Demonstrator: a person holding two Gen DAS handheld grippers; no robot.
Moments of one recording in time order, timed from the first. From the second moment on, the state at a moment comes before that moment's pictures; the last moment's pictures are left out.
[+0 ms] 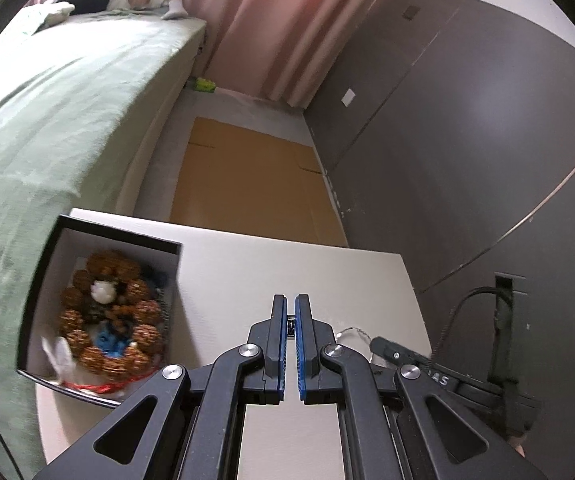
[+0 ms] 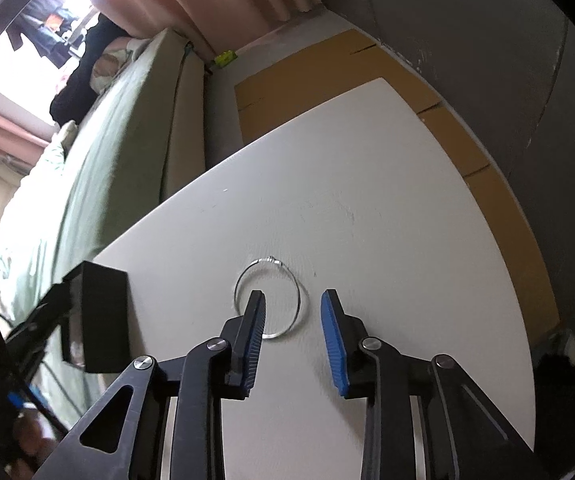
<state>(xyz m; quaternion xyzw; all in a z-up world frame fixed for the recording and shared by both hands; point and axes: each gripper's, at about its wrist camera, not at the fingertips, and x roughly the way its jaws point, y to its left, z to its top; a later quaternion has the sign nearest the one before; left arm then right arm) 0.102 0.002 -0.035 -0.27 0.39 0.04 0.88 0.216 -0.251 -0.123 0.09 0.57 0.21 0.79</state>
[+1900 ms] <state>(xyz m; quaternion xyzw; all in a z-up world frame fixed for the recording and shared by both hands) -0.007 0.180 0.001 -0.37 0.30 0.13 0.87 0.130 -0.079 -0.056 0.13 0.45 0.45 0.76</state>
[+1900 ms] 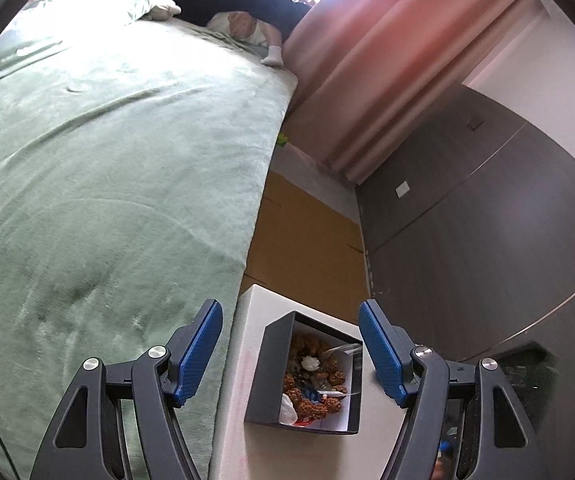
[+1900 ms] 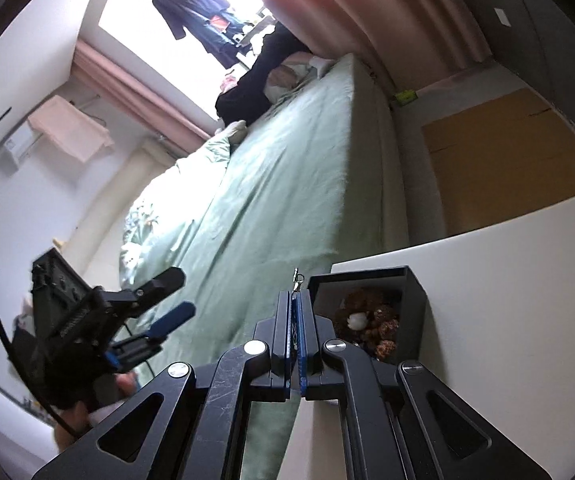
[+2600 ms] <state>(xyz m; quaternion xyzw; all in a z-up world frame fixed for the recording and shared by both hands) -0.005 0.131 0.014 -0.31 0.31 0.11 0.89 0.129 -0.136 -0.032 0.09 0.45 0.37 0.81</state>
